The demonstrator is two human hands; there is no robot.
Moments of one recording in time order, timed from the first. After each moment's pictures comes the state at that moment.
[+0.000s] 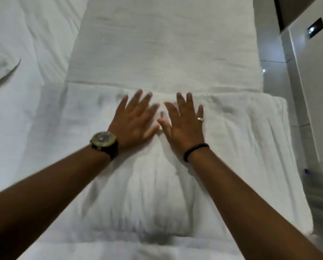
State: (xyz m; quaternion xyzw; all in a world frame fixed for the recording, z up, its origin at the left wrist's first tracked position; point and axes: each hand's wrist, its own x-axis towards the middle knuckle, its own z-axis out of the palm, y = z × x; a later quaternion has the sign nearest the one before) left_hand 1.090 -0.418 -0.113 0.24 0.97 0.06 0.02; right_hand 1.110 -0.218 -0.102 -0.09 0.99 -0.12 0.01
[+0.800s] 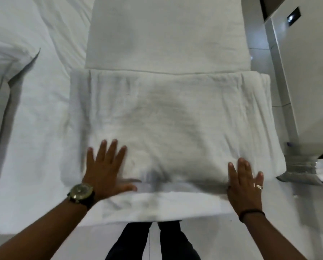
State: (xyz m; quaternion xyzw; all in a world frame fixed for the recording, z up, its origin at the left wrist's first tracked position) left_hand 1.327 -0.548 -0.103 0.15 0.97 0.04 0.19; right_hand 1.418 -0.099 -0.107 0.02 0.99 0.10 0.08
